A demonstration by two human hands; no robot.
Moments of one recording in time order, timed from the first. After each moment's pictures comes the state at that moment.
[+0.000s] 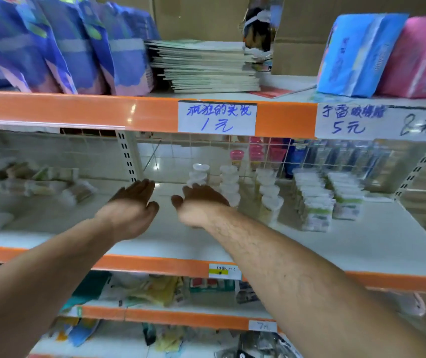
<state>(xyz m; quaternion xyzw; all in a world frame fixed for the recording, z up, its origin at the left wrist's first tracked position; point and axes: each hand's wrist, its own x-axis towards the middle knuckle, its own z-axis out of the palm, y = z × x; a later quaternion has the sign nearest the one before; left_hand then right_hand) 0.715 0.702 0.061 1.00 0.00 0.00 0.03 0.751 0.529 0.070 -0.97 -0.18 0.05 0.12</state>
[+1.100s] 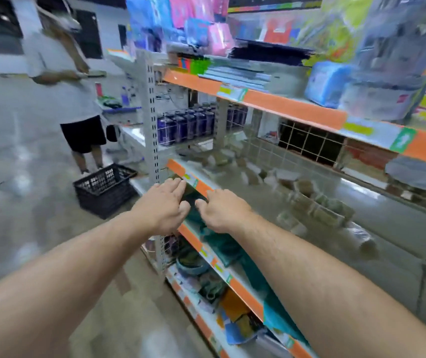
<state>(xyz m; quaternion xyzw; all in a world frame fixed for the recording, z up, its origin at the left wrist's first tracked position) 0.410 1.246 0.075 0.95 0.31 0.04 0.02 0.545 1.143 0.081 -0.85 -0.51 0.06 0.07</state>
